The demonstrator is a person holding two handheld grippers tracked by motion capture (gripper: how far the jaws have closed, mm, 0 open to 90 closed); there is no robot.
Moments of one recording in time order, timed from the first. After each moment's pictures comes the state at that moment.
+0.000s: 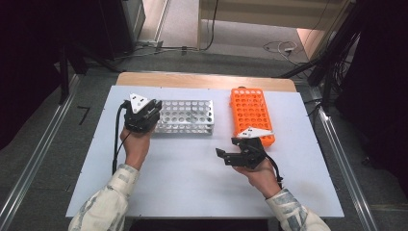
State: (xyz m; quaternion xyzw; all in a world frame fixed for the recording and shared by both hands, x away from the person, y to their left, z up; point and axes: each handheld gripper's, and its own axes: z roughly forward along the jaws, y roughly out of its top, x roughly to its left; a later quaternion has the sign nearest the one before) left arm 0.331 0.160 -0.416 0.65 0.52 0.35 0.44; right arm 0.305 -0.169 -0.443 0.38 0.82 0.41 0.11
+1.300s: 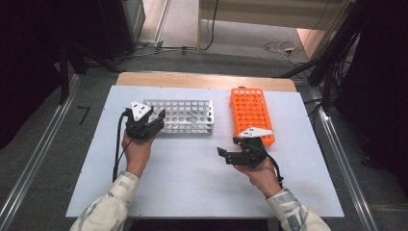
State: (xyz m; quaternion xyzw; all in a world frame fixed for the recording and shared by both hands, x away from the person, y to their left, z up) left arm 0.317 0.157 -0.426 0.64 0.53 0.34 0.44; right arm 0.309 -0.173 -0.444 0.39 0.82 0.41 0.11
